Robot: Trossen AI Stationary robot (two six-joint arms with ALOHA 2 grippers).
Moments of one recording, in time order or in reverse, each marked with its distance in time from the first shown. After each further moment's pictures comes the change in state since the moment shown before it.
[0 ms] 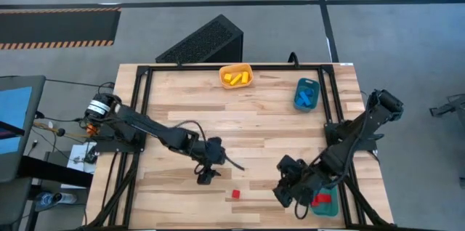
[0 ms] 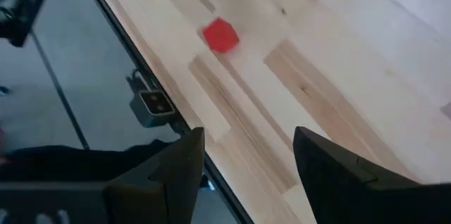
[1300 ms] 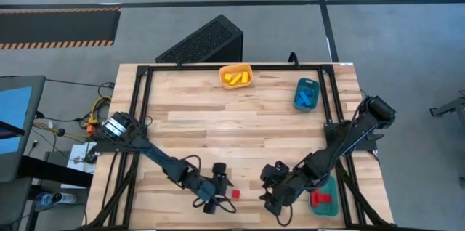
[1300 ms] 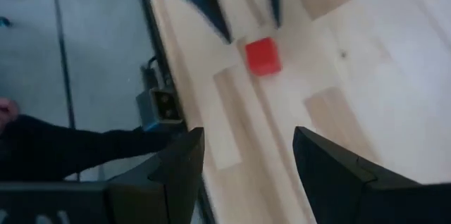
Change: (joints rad) left arm -0.293 0.284 0.007 0.471 -0.374 -0.048; right arm -0.070 0.139 0.000 0.232 -0.052 -0.388
